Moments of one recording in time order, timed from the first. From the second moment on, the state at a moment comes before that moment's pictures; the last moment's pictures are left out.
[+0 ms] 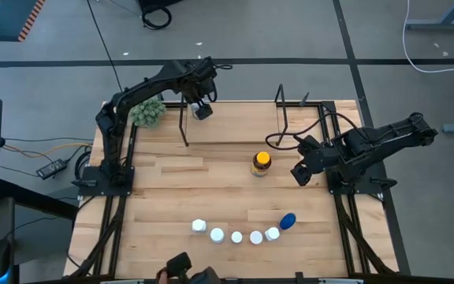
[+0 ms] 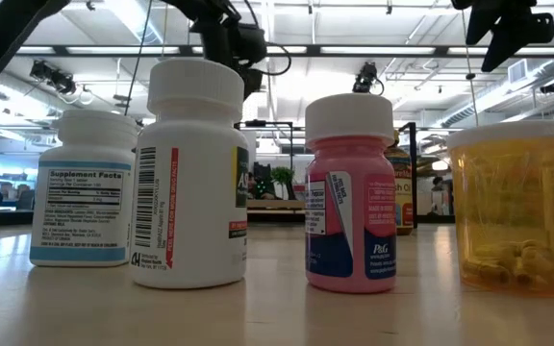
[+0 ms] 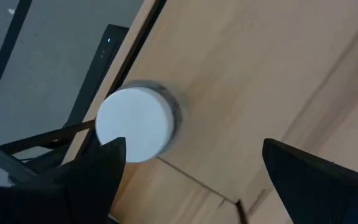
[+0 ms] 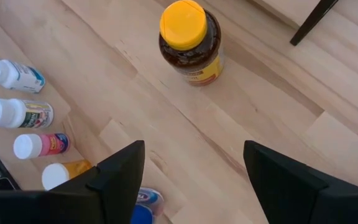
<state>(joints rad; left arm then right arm) 0.61 1.94 1.94 -1.25 -0.11 0.11 0.30 1.06 1.14 -1.22 0.27 1.13</state>
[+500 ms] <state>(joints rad) 0.45 1.83 1.94 -1.15 -0.02 -0.06 0.31 1.06 1.14 -1.21 0.21 1.14</state>
